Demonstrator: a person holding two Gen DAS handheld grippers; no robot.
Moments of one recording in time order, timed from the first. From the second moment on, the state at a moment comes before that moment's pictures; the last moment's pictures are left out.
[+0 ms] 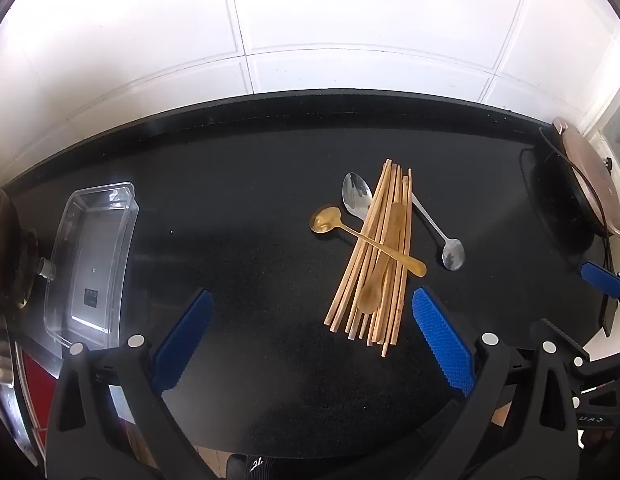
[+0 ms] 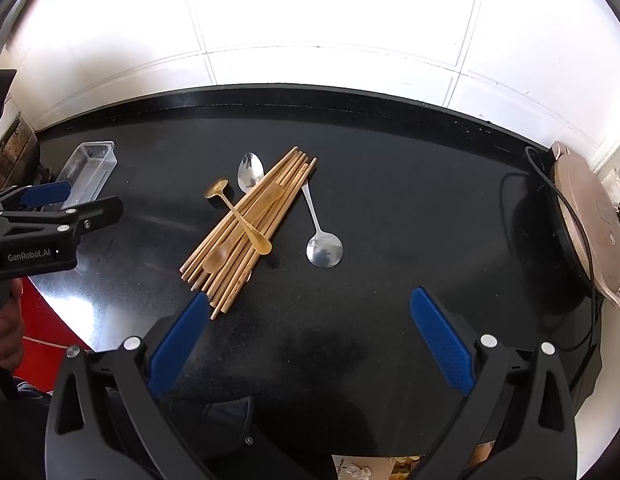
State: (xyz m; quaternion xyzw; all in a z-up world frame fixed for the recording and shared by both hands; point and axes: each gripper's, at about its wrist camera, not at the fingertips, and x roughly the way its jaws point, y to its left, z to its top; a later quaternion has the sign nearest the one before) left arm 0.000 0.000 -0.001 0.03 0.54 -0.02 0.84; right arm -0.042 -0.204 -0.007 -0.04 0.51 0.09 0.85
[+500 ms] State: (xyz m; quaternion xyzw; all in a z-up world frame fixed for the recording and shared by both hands) left arm 0.001 0.001 -0.007 0.03 0.53 -0.02 0.84; right arm -0.036 -0.208 -0.008 -0.04 0.52 0.09 0.85
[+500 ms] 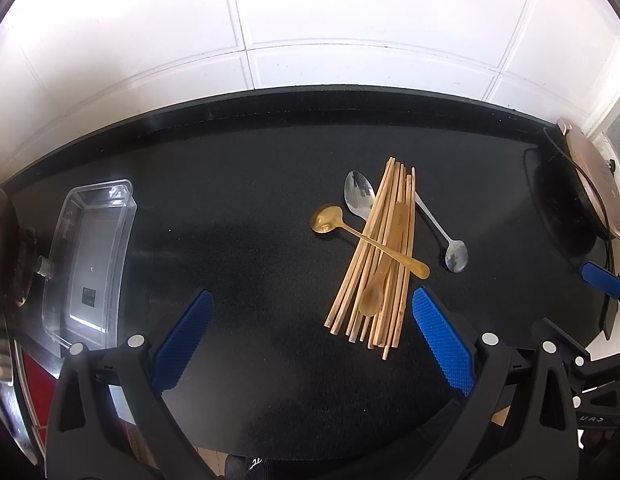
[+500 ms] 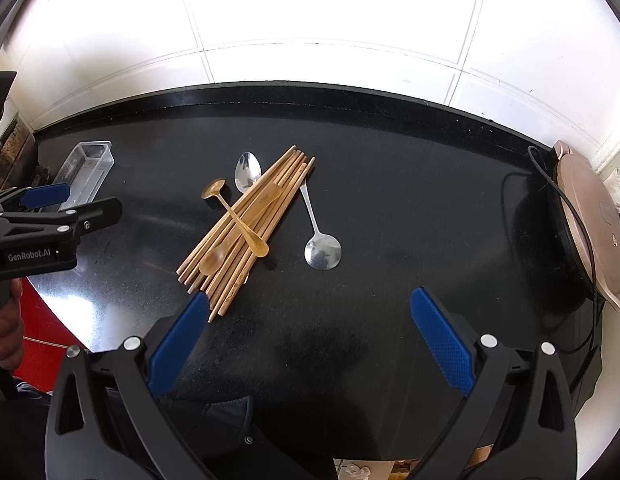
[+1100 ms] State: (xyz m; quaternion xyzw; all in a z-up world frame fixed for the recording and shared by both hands) left arm 0.009 0.001 -0.017 0.02 0.55 -0.02 0.84; right arm -0.028 -0.211 -0.009 -0.04 0.52 0.09 0.85
